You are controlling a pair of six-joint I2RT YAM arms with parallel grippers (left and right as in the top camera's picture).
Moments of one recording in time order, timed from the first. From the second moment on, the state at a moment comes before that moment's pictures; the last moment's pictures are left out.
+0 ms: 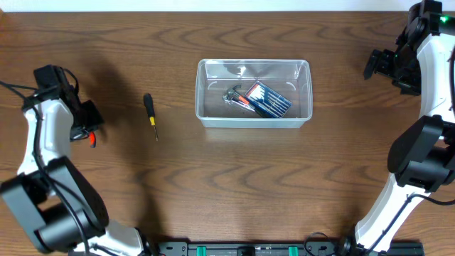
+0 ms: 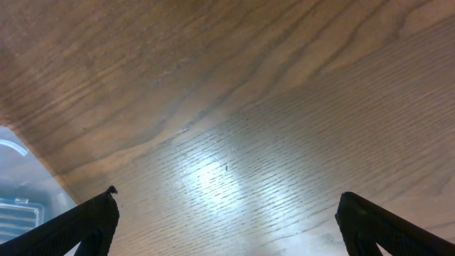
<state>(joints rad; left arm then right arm) 0.43 1.73 1.25 -0.83 -0.04 -0.13 -0.24 2.14 2.05 -1.36 0.03 0.24</state>
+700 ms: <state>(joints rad) 0.14 1.44 1.25 -0.77 0.23 -0.22 -0.24 2.14 2.05 -1.36 0.03 0.24</state>
